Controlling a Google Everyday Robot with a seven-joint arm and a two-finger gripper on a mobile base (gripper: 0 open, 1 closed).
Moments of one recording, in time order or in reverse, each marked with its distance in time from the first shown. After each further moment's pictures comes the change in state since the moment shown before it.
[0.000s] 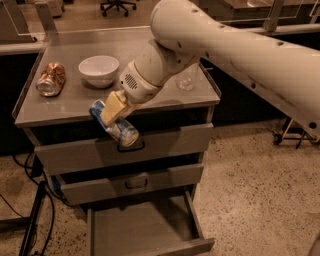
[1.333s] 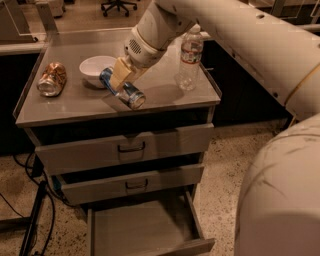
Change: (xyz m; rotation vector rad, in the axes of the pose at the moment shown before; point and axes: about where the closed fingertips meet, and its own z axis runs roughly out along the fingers) arm -0.068 -0.059 -0.043 0.137 -0.028 -0.069
